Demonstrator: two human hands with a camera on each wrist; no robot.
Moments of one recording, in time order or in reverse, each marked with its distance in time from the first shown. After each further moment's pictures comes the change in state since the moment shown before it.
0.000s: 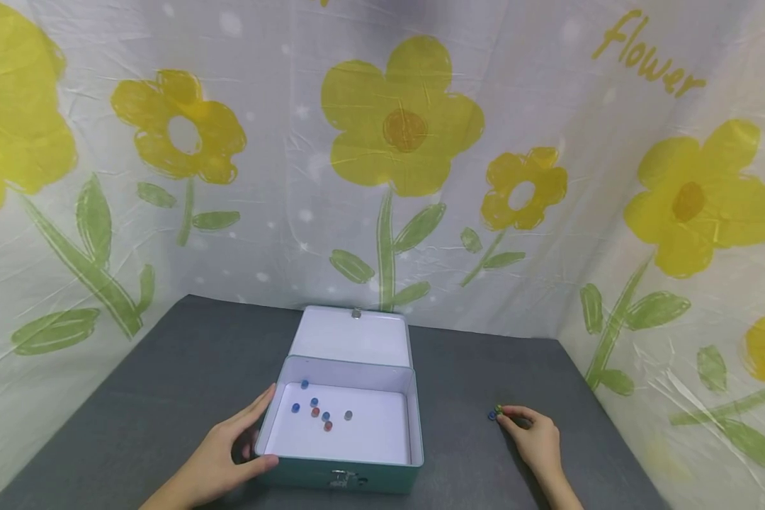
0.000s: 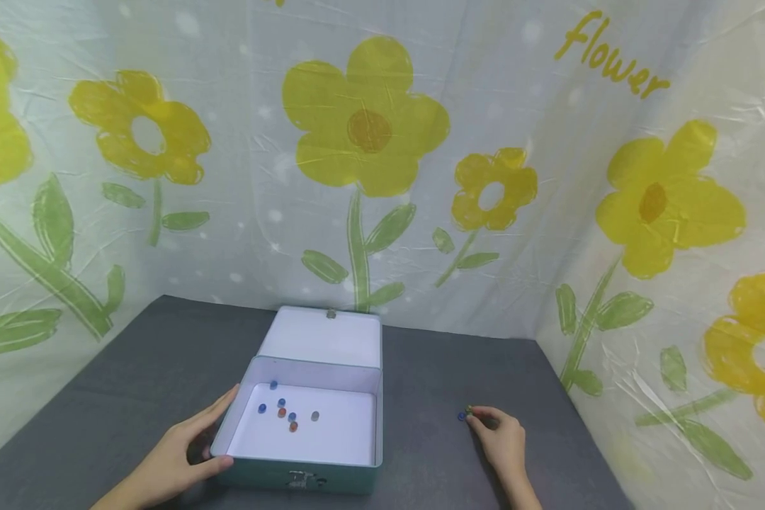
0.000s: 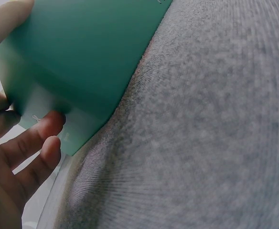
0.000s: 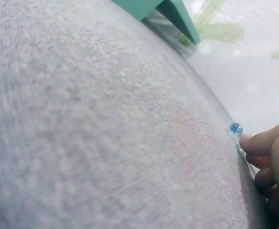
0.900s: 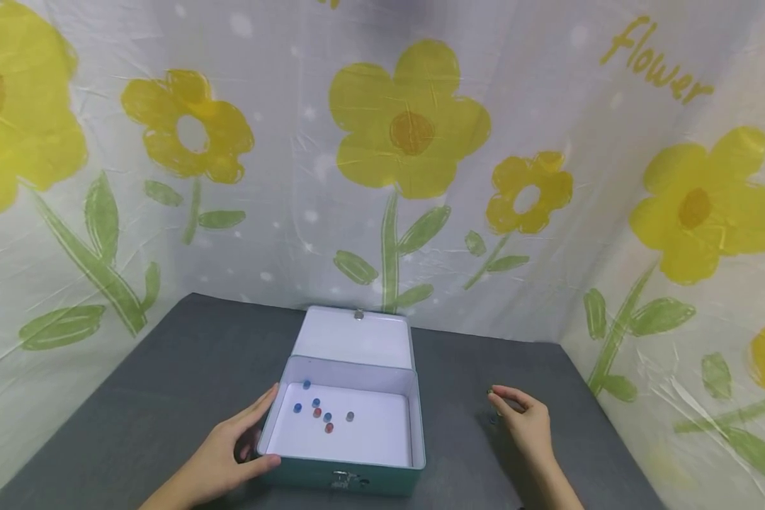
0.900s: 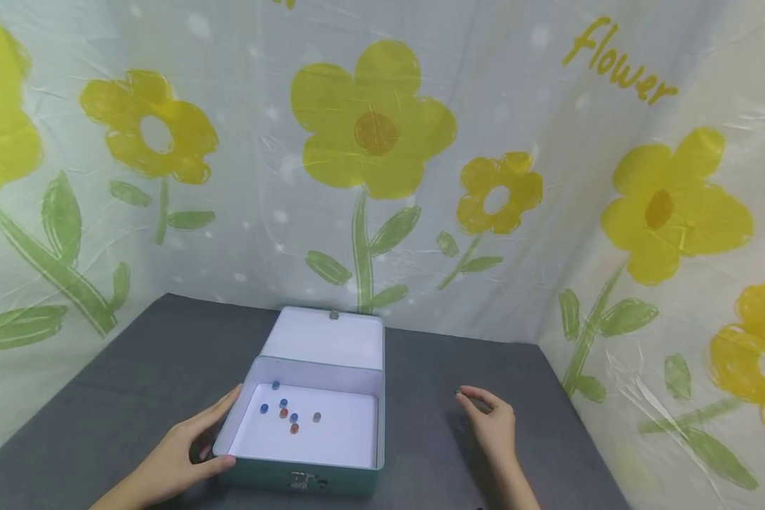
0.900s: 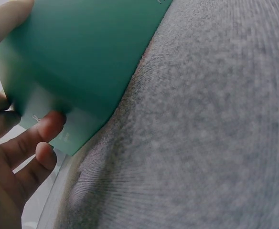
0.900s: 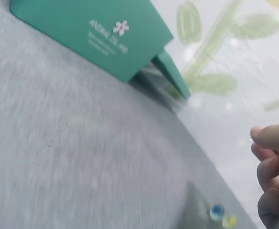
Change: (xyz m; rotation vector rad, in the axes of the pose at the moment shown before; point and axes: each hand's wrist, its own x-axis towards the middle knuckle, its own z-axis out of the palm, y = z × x) left_hand 0.000 -0.003 0.000 0.002 0.007 0.037; right_hand 0.009 -0.050 -0.006 0.385 -0.078 0.116
